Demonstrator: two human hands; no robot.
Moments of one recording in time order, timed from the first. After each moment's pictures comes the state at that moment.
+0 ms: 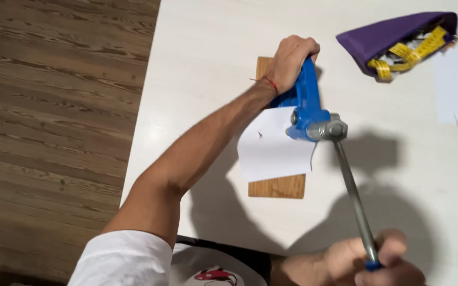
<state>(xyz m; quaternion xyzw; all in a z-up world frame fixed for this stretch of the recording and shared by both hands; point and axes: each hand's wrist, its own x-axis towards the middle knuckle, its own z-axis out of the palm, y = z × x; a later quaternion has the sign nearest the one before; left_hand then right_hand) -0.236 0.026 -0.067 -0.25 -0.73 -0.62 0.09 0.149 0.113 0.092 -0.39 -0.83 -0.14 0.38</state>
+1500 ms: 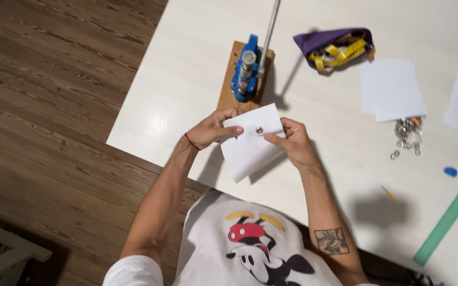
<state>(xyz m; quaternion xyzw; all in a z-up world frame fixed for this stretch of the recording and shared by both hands) 0.081 -0.004 0.066 0.01 -0.56 -0.80 -0.22 0.067 0.281 0.079 0.05 -0.62 0.76 -0.19</state>
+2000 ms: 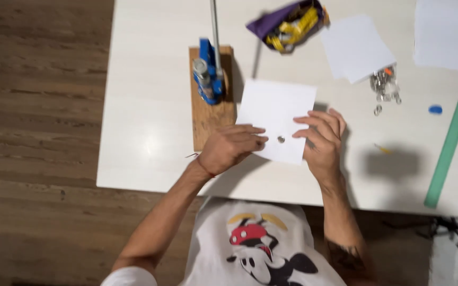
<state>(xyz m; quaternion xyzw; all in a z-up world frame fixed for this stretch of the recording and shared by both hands) 0.081 0.075 0.108 -0.42 -0.73 -0.54 0.06 0.121 0.378 0.107 0.16 -0.89 0.35 0.23</state>
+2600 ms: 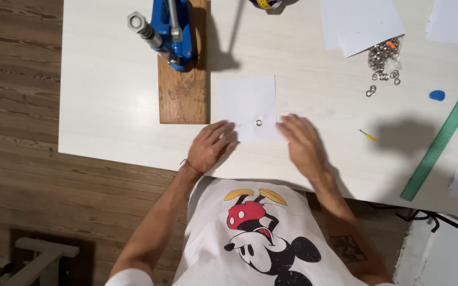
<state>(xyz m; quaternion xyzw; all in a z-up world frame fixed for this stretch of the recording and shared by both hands) 0.182 0.133 -0.073 -0.30 -0.90 -0.28 0.16 0.167 0.486 -0.009 0.30 -0.92 0.22 0.15</state>
